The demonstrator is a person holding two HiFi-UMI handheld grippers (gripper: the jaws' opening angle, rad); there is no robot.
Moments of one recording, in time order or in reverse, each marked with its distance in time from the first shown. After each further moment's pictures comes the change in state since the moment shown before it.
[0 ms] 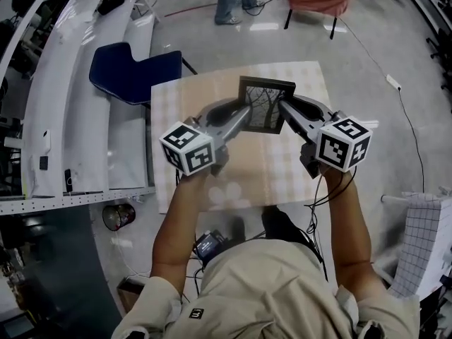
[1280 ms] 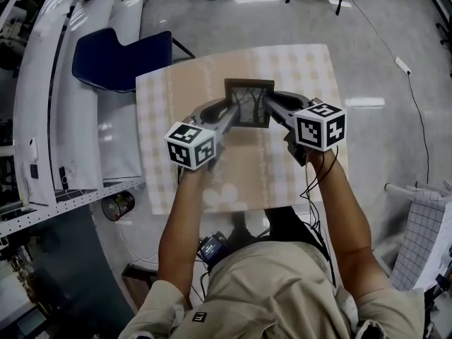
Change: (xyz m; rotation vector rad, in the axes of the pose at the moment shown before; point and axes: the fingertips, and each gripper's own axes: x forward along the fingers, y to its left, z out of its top) left arm 0.040 0.117 -0.115 -0.036 0.229 0.239; right arm 0.093 -0.094 -0.106 0.121 0.224 0.008
